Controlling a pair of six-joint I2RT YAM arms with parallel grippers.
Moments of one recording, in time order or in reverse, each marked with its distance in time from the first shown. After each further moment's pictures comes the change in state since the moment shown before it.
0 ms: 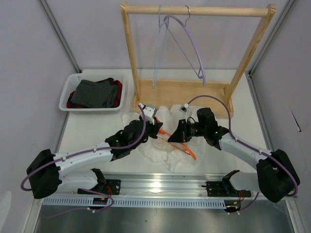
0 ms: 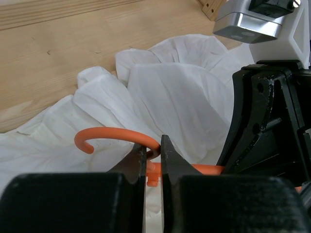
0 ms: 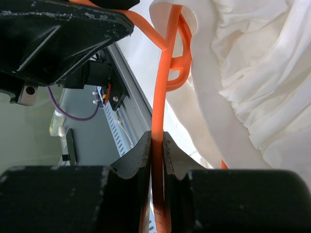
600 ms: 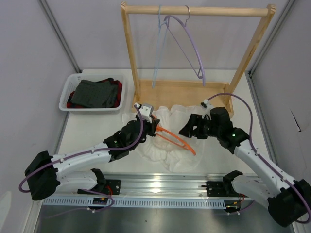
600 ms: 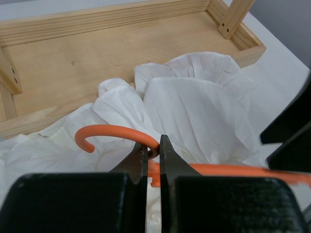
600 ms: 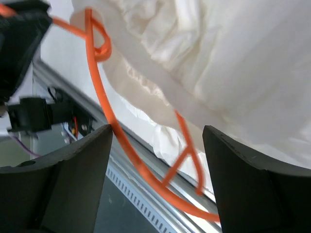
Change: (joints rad) left arm 0.000 -0.023 -0.011 0.030 -0.085 0.019; right arm -0.055 -0.246 0.093 -0.439 0.384 0.045
